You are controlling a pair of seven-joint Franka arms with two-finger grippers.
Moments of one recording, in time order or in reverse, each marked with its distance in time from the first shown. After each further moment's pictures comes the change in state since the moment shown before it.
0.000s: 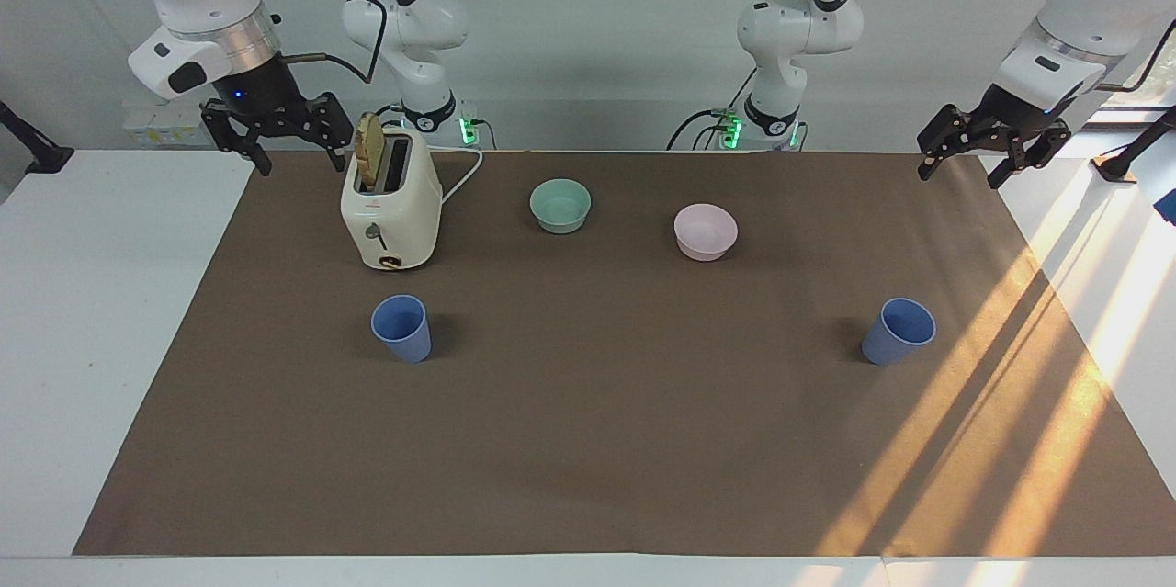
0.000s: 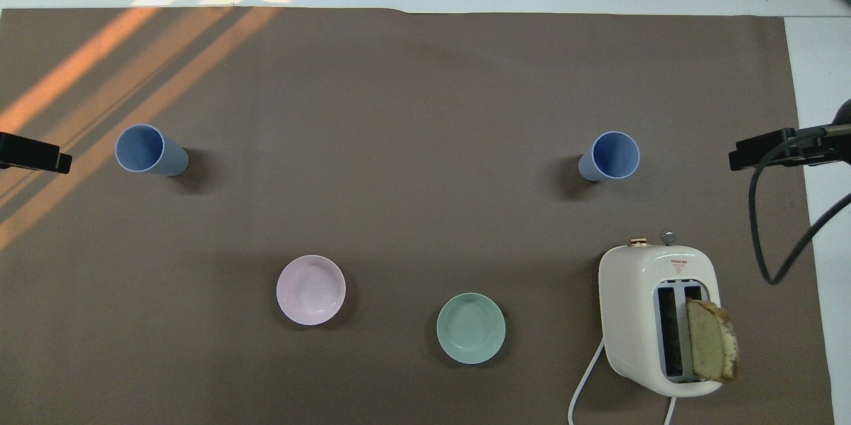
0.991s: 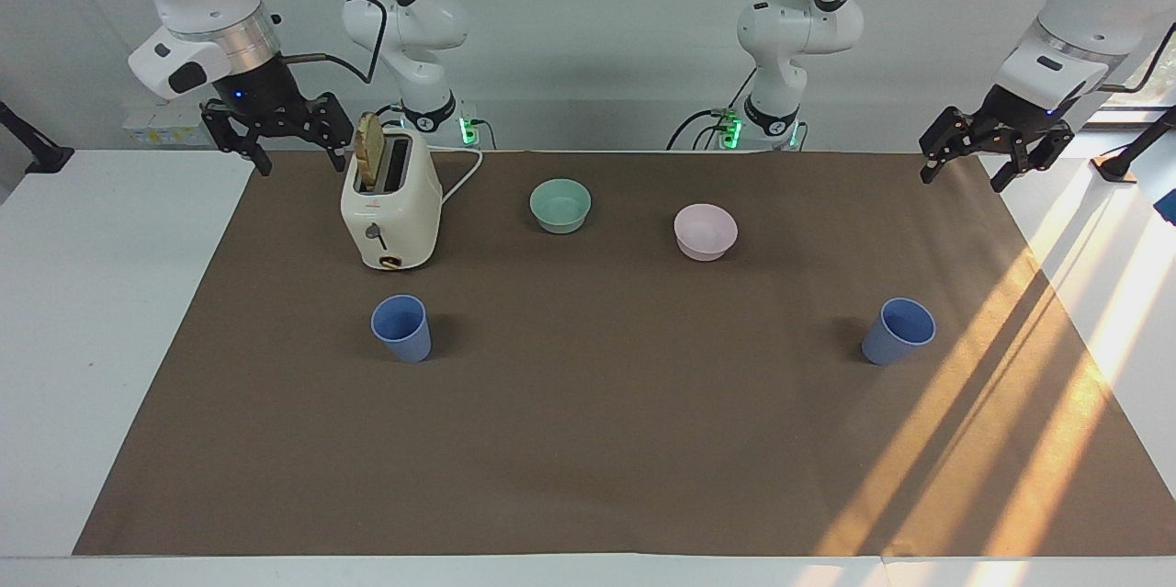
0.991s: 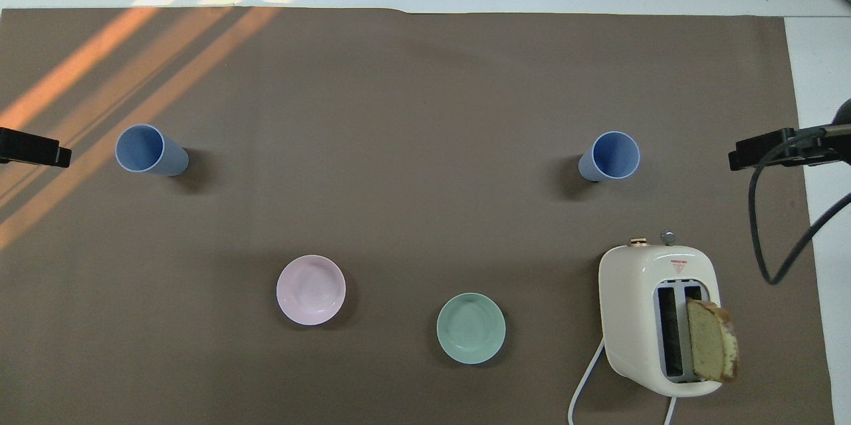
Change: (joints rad) left arm 0.000 0.000 0.000 -0.005 0.000 0.034 0.010; right arm 0.000 0.000 0.000 0.000 0.000 0.000 0.000
